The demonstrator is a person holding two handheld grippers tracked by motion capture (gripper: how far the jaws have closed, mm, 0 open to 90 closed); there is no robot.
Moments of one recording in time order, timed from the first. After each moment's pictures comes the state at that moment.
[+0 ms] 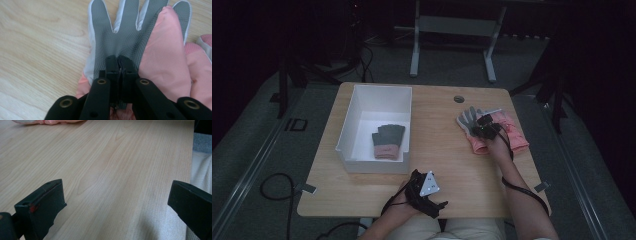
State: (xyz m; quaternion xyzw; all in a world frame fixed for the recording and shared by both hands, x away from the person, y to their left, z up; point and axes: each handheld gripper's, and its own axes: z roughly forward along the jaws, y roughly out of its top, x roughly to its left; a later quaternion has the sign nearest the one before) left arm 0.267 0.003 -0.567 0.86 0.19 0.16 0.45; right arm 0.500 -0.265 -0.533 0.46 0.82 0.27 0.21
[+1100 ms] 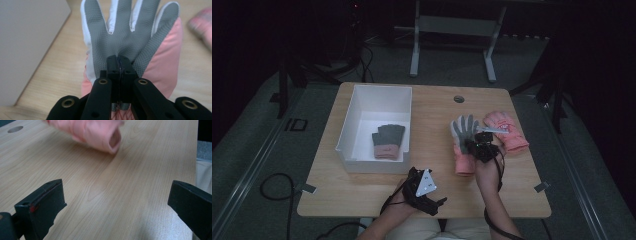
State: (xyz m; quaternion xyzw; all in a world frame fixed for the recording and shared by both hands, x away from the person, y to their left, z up) left arm 0.267 0.011 -0.562 0.84 0.19 0.18 0.47; right arm 0.372 -0.210 -0.486 0.56 0.72 0.36 0.20
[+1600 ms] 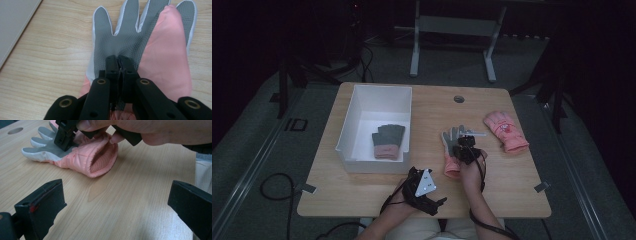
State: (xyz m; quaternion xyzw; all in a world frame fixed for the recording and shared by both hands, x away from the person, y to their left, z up) left arm 0.267 0.011 -0.562 0.84 0.19 0.19 0.47; right arm 0.398 -0.179 -0.540 0.59 0.72 0.31 0.19
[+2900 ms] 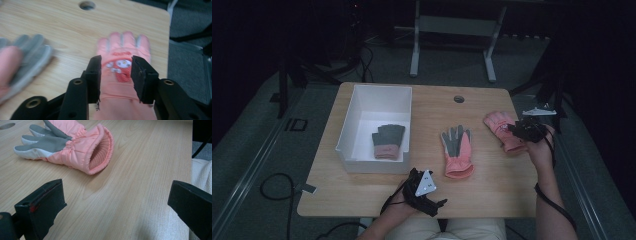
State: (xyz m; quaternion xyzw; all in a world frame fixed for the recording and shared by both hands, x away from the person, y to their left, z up) left arm 0.268 0.011 -0.566 0.84 0.19 0.17 0.47; right arm 0.450 -0.377 -0.468 0.49 0.76 0.31 0.28
